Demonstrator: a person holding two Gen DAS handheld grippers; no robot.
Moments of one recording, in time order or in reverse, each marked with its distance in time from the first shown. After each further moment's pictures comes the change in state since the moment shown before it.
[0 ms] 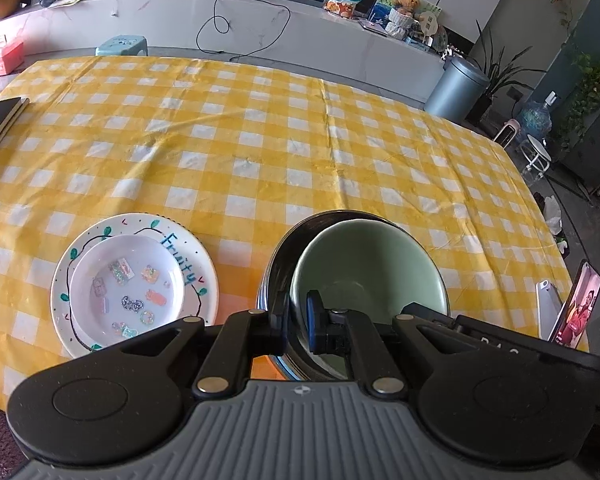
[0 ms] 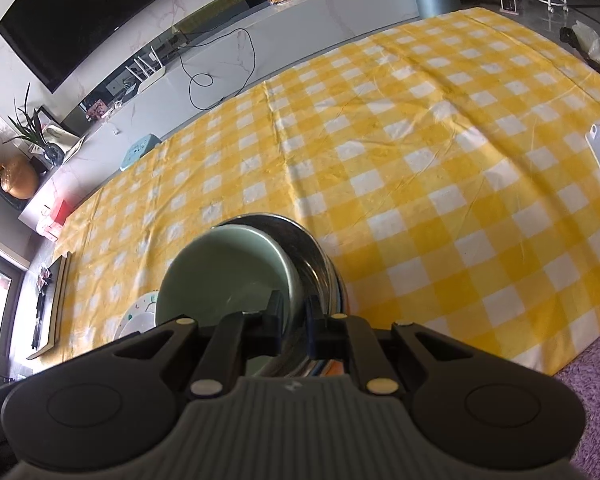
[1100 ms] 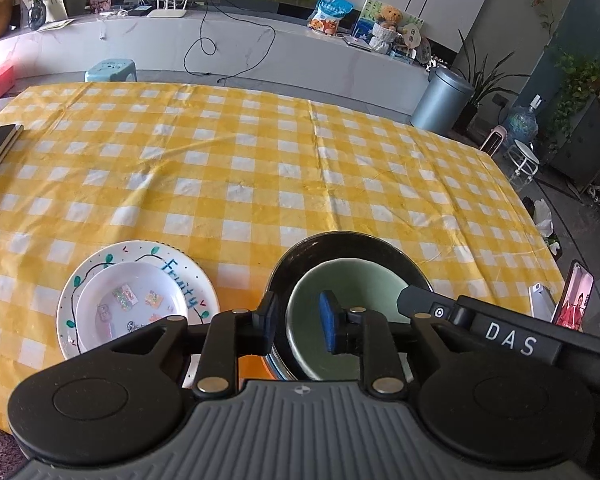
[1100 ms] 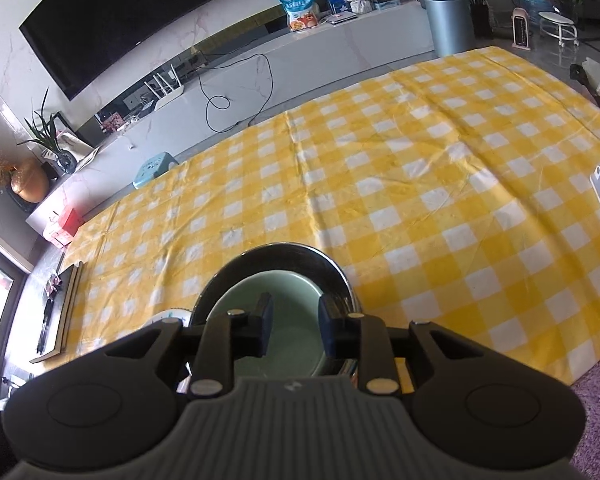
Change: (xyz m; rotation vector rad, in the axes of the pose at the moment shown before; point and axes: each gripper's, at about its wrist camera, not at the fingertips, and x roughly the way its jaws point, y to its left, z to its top) left arm -0.014 0.002 0.005 0.034 -0.068 -0.029; right arm -0.017 0.017 0.001 -0.059 -0.094 0.016
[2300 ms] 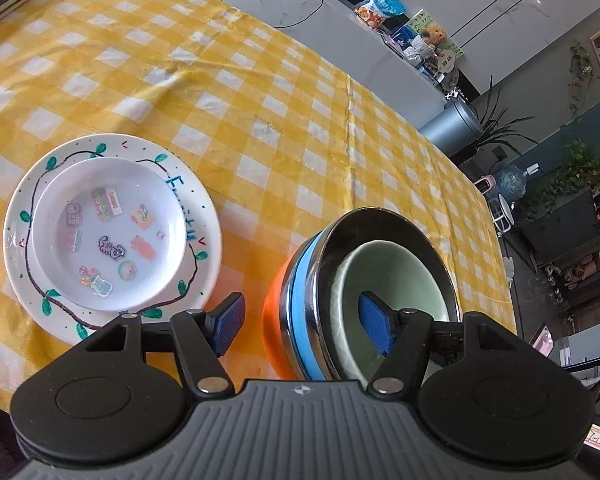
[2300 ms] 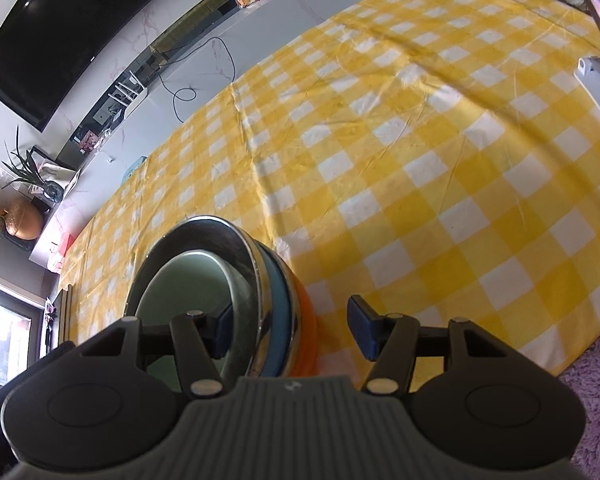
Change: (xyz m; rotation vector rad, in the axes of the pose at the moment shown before) left arm 0.048 0.061 -0.024 -0.348 0.090 -0.166; right arm 0.046 -0.061 -0.014 0.218 0.098 0.031
